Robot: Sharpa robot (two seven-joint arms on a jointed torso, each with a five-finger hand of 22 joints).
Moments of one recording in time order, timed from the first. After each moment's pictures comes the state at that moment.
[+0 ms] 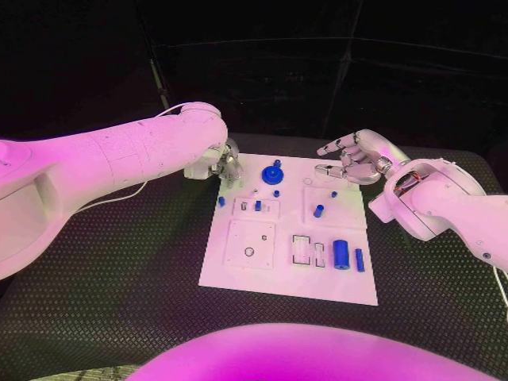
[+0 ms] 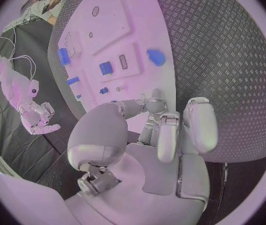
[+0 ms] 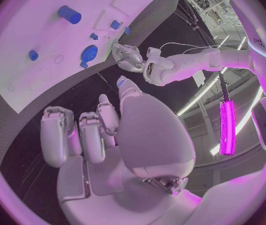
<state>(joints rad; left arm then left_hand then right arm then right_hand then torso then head) 1.32 -0.45 -0.14 0.96 -1.07 0.43 -0.53 1.03 0.00 0.92 -0.04 0.18 0.78 0.12 0.60 0.33 1.15 0.04 1.19 0.80 1.47 -0.04 1.57 1.31 0.07 1.45 0.06 1.30 1.31 1.01 -0.81 0.18 1.56 -1.15 -0.36 -0.08 1.45 -0.09 0.07 0.28 0.28 0.84 0.19 0.10 0.07 1.33 0.10 1.29 1.28 1.47 0.02 1.56 1.31 0.04 1.46 0.13 1.47 1.31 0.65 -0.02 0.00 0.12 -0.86</state>
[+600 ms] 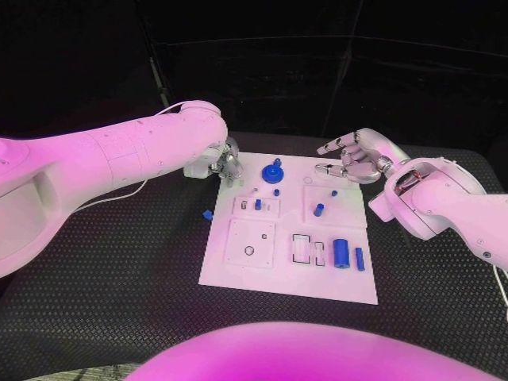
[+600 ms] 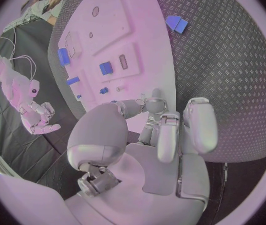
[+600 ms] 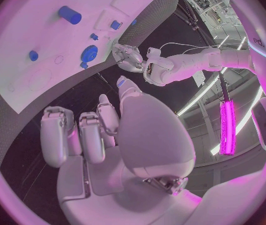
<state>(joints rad) 1.32 -0.46 -0.14 0.96 -1.07 0.43 -0.53 1.03 0.00 0.93 -0.05 0.18 0.79 0.13 0.59 0.32 1.15 0.04 1.19 0.80 1.47 -0.04 1.57 1.31 0.07 1.45 0.06 1.30 1.31 1.01 -0.81 0.18 1.56 -1.15 -0.36 -0.08 1.45 -0.09 0.07 0.28 0.28 0.84 0.19 0.10 0.07 1.33 0.10 1.29 1.28 1.47 0.02 1.56 1.31 0.04 1.46 0.13 1.47 1.31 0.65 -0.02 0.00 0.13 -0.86</state>
